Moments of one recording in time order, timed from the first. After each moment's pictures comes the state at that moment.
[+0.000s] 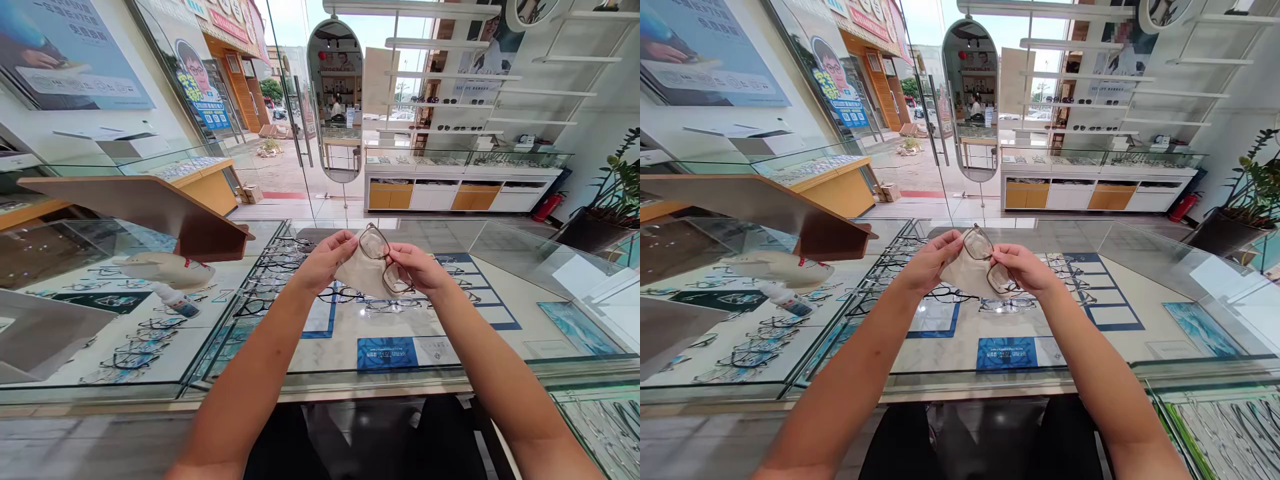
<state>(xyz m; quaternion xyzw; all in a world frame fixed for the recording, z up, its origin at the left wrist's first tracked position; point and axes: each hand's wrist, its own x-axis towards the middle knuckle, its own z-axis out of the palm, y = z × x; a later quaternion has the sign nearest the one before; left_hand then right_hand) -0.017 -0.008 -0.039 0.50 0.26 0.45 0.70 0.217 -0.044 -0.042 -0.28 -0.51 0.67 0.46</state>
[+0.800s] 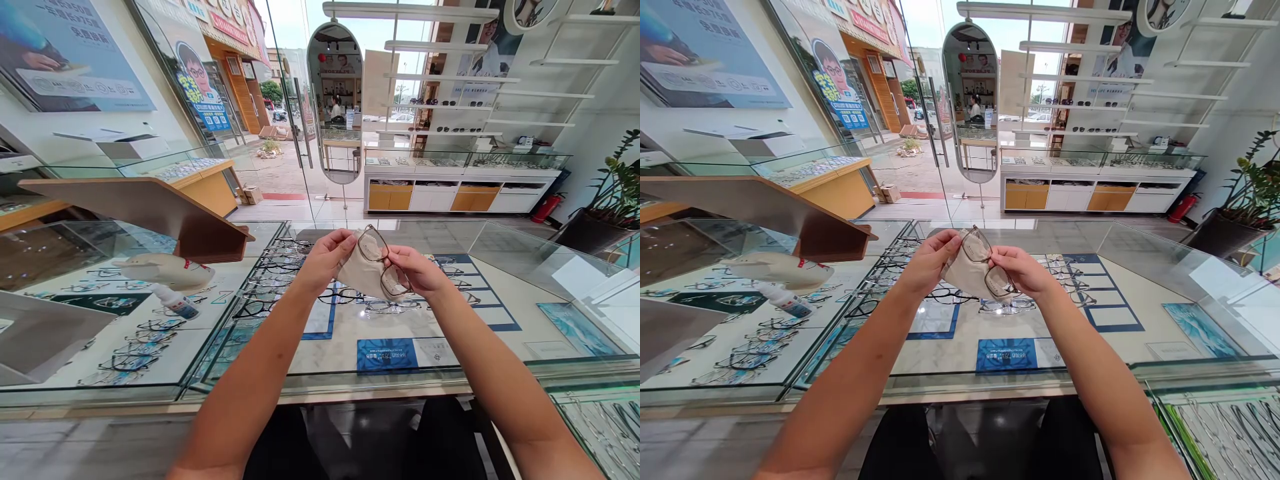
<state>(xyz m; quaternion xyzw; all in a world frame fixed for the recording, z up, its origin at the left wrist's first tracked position) -0.010 -0.009 -0.039 0.53 0.26 0.52 0.61 0.214 -0.046 -0.043 -0.27 -0.49 0.69 0.46</state>
